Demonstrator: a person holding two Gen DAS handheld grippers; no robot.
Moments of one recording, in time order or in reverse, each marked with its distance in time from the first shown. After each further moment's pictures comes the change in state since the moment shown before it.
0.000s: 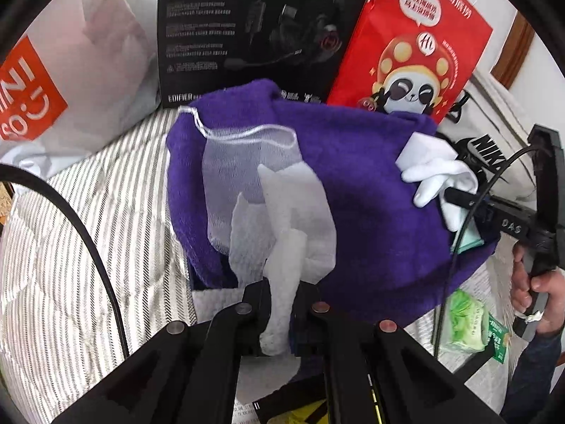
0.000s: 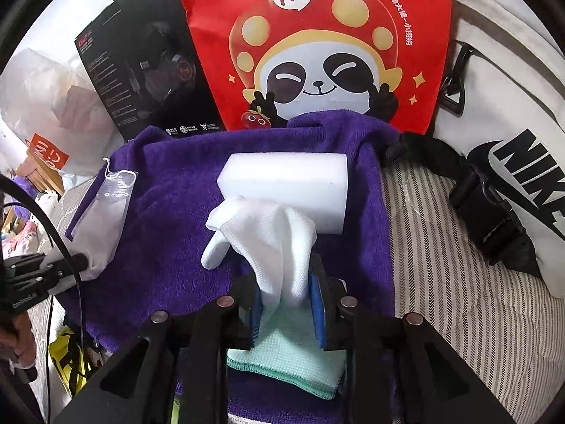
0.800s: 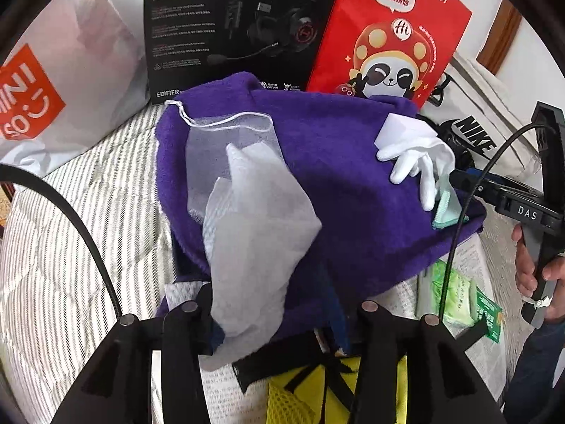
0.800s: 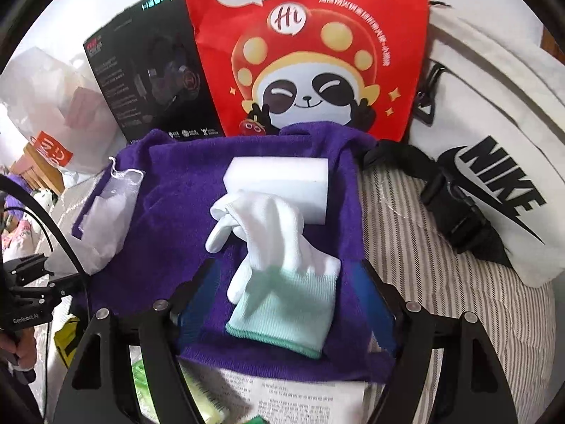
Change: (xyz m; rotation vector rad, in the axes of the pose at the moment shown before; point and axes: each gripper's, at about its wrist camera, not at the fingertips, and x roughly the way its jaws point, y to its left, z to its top) left arm -0.023 -0.015 -0.016 0.033 0.021 -0.014; right arm -0.037 0.001 -0.008 -0.003 -0.018 -0.053
